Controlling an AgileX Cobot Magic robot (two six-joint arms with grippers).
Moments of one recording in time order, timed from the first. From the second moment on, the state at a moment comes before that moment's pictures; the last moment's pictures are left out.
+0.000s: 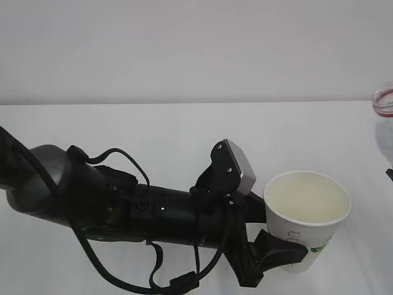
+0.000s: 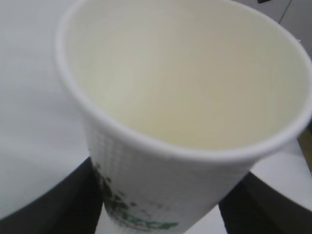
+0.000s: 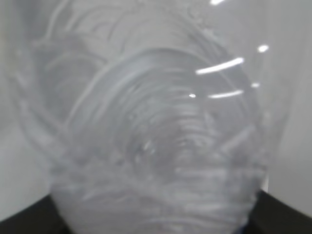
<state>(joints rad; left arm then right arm) -0.81 2.07 -0.94 0.89 -0.85 -0.63 0.04 0.97 -0.25 -0.32 -0.22 -0.49</state>
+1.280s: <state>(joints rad) -0.82 2.07 -0.94 0.90 -0.87 -0.65 0.04 0.97 -0.25 -0.32 -0.28 -0.67</state>
